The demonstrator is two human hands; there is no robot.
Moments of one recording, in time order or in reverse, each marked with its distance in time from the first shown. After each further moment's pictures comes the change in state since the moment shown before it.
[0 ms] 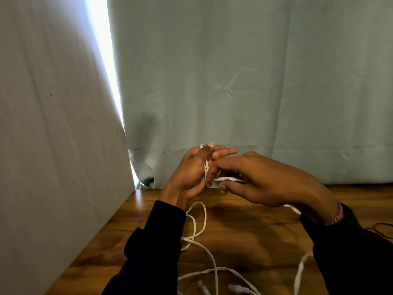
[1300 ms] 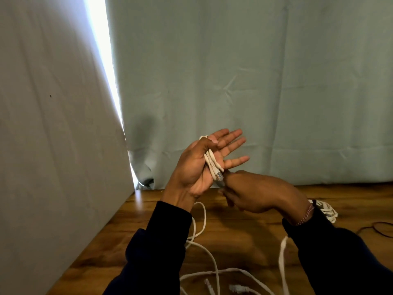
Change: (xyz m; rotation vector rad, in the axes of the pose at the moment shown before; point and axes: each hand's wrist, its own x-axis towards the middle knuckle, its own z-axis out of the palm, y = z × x) left_hand -0.001 0.011 0.017 -0.404 -0.239 0.026; right_hand 0.015 0.001 0.026 -0.058 -0.267 0.357
